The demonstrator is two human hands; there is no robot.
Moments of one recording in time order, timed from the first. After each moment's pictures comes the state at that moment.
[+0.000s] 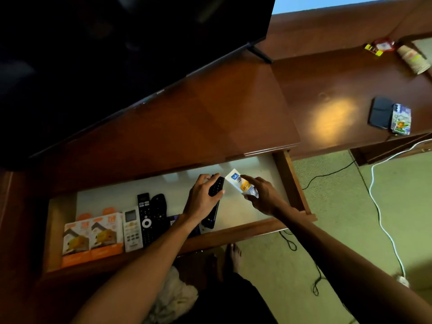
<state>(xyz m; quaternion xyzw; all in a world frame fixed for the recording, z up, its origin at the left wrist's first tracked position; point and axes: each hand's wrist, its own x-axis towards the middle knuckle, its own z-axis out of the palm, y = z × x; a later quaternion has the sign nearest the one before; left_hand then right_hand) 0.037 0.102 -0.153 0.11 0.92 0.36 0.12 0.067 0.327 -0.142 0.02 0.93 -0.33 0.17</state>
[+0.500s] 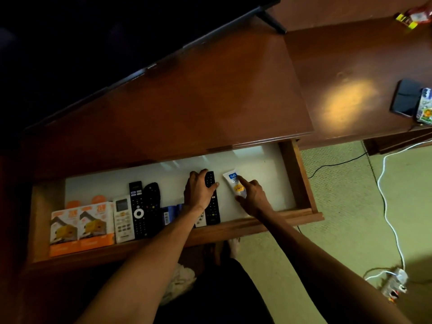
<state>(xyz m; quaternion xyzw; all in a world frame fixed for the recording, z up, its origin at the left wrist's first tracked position) 0.029 0.119 -0.218 -0.07 0.93 0.30 0.18 0.072 0.299 -0.207 0.11 0.91 -0.32 0.25</state>
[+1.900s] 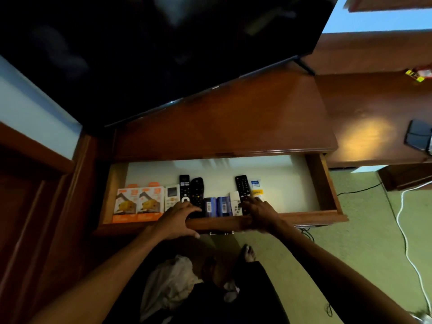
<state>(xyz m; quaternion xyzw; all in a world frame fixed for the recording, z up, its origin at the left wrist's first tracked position) 0.138 -0.101 -0.121 0.12 0.91 0.18 0.34 0.130 0.202 -0.134 -0.18 0.93 -0.12 0.29</state>
